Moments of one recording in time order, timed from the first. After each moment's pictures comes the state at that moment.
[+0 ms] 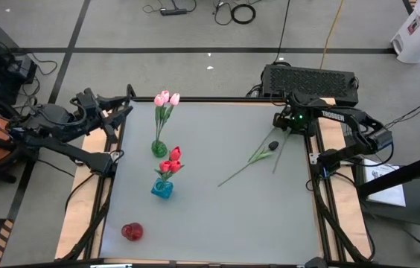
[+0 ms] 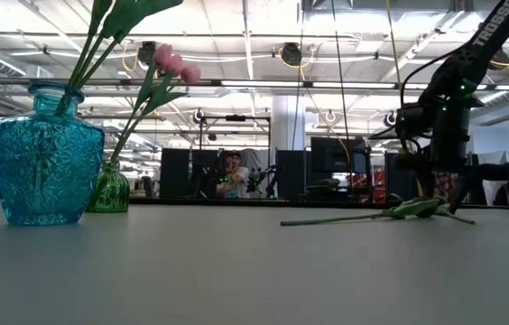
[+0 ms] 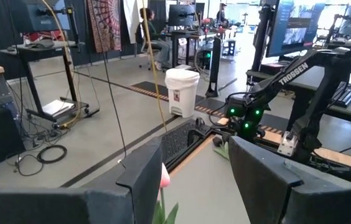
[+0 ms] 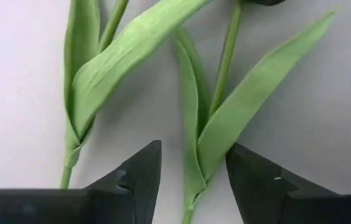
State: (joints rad) left arm -0.25 0.67 1.19 -0.64 -0.83 -0.12; right arm -1.07 1.41 0.66 -0.64 -0.08 0.78
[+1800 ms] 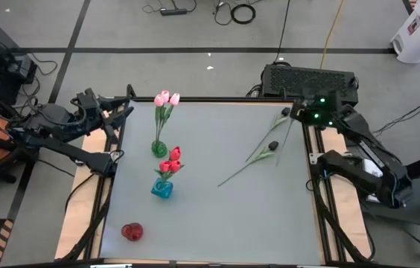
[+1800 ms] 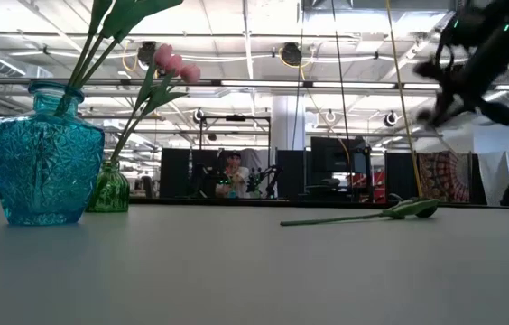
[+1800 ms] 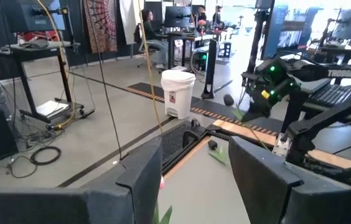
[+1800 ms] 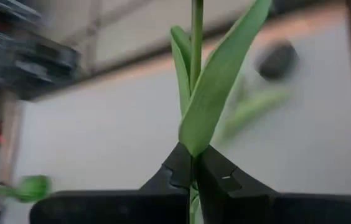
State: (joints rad) left arm -0.25 0.68 1.19 -0.62 -0.81 -0.13; right arm -1.07 0.71 0.70 -0.76 -0.19 0.77
